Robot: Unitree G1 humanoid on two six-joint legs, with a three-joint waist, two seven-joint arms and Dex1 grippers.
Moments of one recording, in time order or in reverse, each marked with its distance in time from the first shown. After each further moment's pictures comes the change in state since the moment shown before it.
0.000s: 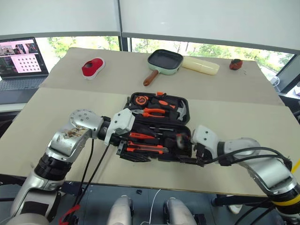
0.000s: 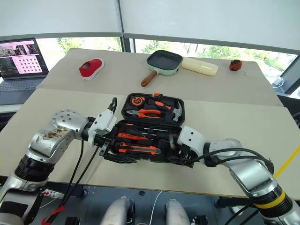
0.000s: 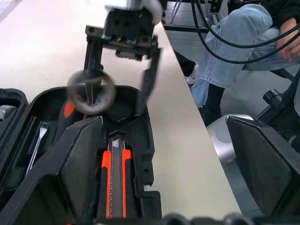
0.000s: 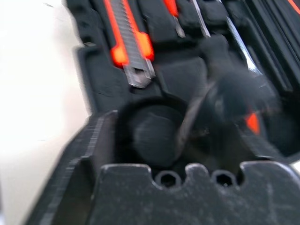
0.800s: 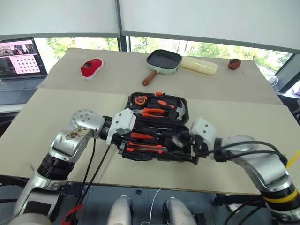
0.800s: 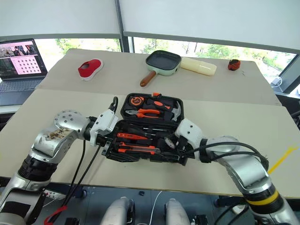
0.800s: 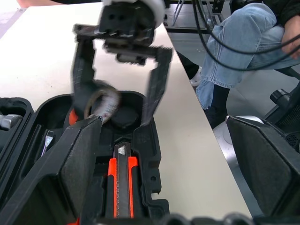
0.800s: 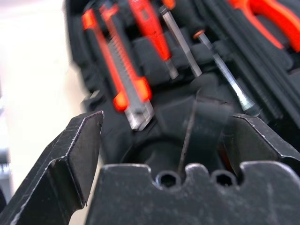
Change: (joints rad) left arm 0.000 -0.029 -0.003 0.022 0.029 -0.051 0.004; right arm -0.059 0.150 -0.063 0.062 0.038 0.092 -0.101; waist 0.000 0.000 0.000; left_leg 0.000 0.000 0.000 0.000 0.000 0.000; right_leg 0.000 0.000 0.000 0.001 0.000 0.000
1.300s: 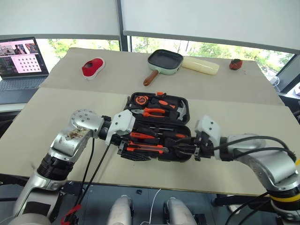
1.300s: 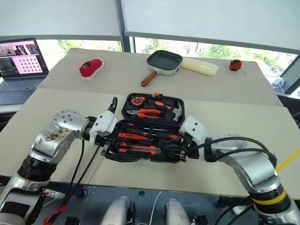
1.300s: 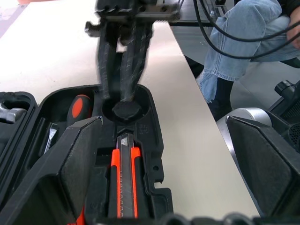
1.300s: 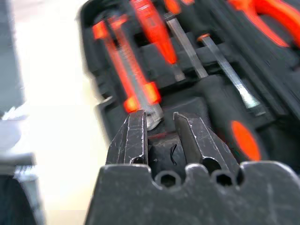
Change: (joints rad) left arm 0.004 0.007 0.000 0.012 0.022 -0.032 -0.017; right arm 0.002 -0.130 -0.049 -0.097 0.097 0.059 0.102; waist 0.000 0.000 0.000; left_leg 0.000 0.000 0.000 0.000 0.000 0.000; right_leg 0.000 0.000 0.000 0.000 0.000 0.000
